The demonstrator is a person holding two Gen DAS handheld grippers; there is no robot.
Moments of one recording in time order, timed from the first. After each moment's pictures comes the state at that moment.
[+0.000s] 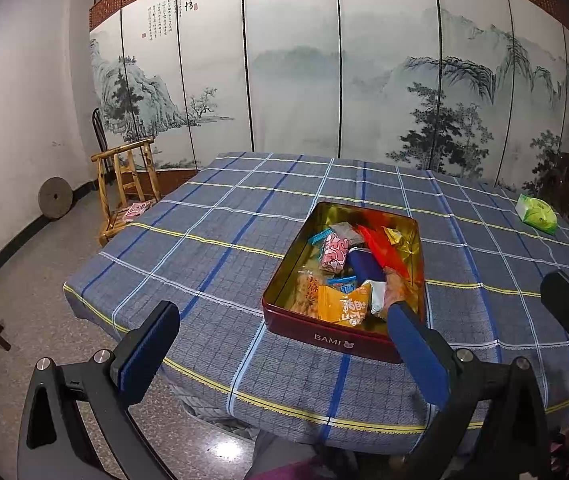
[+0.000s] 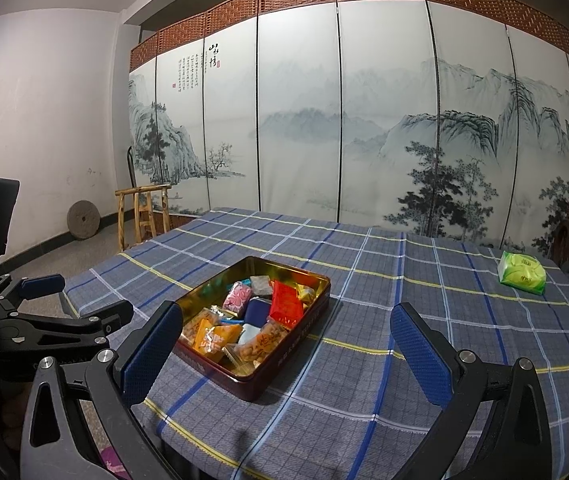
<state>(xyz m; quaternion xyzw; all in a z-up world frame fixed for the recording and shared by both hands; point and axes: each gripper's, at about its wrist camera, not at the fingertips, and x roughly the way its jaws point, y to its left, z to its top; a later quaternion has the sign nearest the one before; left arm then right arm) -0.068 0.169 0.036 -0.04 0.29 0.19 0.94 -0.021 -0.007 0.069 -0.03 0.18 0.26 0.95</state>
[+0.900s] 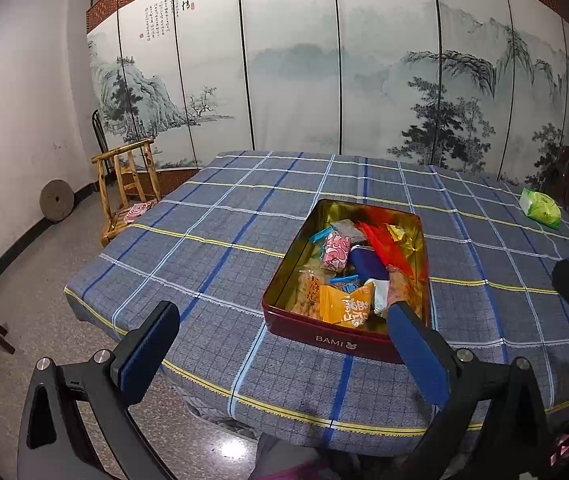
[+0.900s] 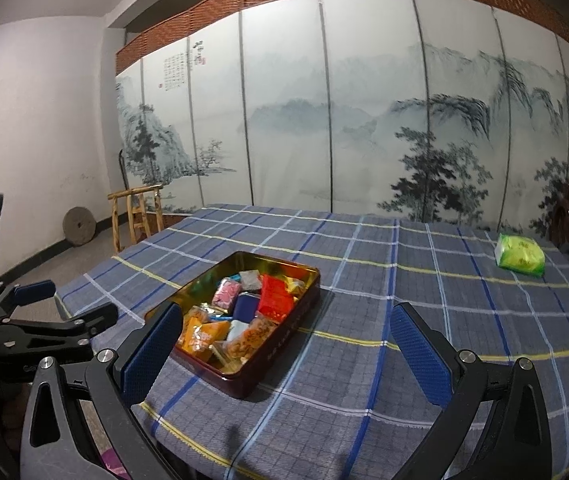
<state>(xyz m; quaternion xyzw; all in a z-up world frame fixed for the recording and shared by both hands) -0.068 0.171 0.032 -0.03 0.29 0.19 0.94 -0.014 -0.018 0.058 -0.01 0.21 0.25 0.95</state>
